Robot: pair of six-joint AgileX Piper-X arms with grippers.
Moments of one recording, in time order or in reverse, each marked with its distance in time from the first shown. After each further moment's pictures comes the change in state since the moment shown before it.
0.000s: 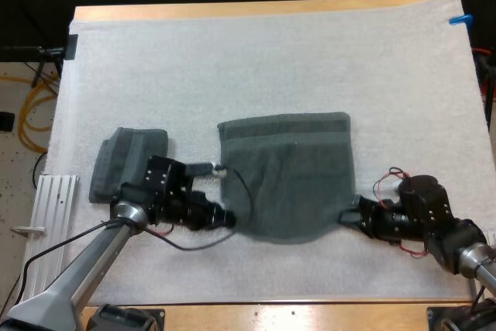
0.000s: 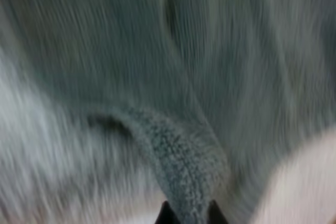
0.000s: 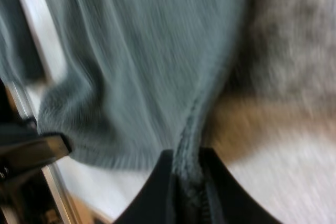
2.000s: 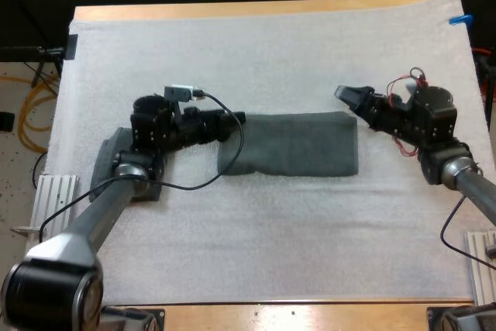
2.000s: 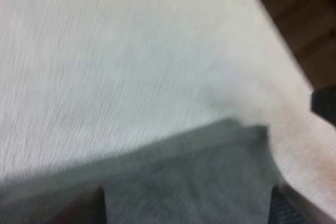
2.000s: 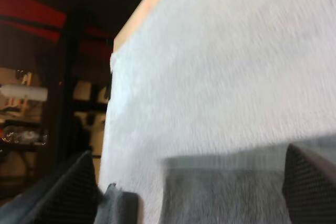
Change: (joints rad) left arm 0.108 0.239 -0.186 -0.784 0.029 -0.167; right arm -0.217 0.487 -0.425 -0.494 0.005 -0.142
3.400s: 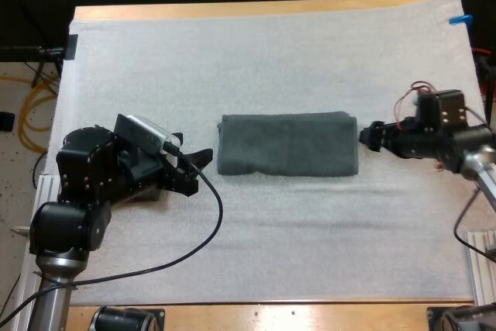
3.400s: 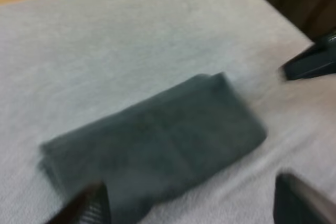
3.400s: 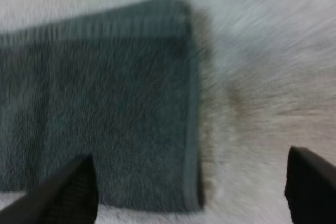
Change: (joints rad) left arm 0.016 -0.714 -0.141 0.945 -0.142 0.371; right arm -0.015 -0.145 -0.140 0.907 0.267 -0.551
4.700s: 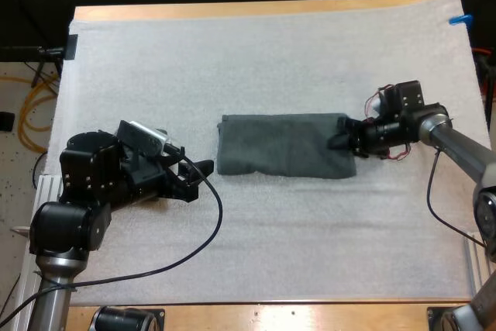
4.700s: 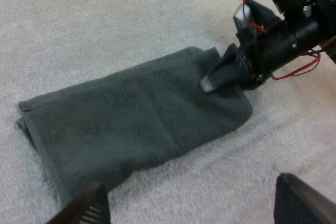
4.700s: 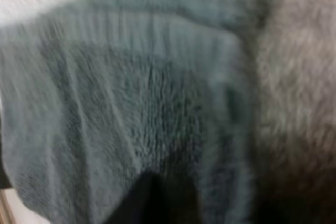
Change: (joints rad) left arm 0.000 0.000 0.000 0.092 0.019 -0.027; right arm 0.028 0.468 -0.182 -0.085 -0.432 0.139
